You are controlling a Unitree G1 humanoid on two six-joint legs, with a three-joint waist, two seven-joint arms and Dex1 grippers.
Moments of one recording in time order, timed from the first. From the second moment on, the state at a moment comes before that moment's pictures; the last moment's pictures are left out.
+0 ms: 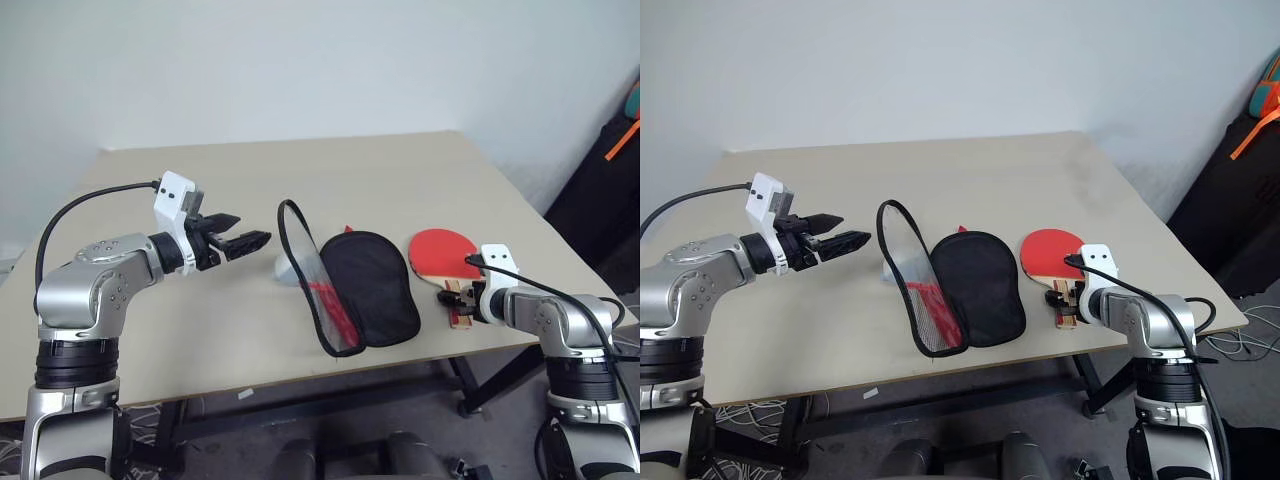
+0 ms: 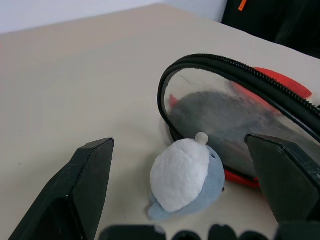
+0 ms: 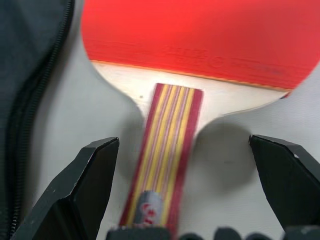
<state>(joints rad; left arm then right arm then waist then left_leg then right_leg) -0.49 0.74 0.17 -0.01 -0.55 0.85 -0.77 -0.43 -0.41 -0.12 -0.08 0.31 1.31 0.25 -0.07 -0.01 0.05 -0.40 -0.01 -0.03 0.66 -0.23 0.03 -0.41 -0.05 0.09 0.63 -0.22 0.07</state>
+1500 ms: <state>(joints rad) -0.48 0.76 0.17 0.04 -0.52 0.81 -0.80 -0.55 0.03 -0.08 -0.25 0.27 1.55 0.06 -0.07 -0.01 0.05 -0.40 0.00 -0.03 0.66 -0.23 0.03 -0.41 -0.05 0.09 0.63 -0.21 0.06</state>
